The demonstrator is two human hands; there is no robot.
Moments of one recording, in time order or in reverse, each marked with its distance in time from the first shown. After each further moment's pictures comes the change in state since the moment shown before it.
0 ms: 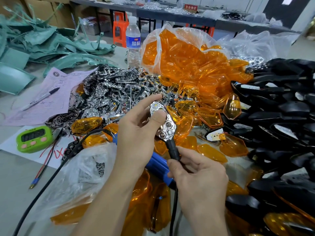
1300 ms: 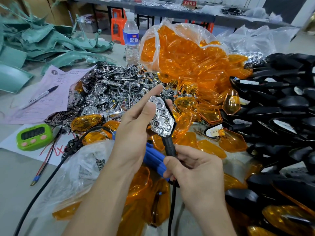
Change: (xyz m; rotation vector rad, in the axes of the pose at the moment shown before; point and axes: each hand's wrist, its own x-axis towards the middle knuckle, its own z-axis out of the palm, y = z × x) left_hand -0.001 0.011 -0.006 -0.265 -0.162 -0.141; right_hand 0.005 -0.004 -0.008 0.189 -0.182 -0.010
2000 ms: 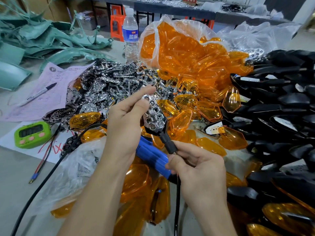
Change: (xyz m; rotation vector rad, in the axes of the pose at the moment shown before) left_hand 0.006 0.003 -0.008 0.271 0.217 0.059; right_hand -0.001 0.007 -0.001 -0.058 0.088 0.068
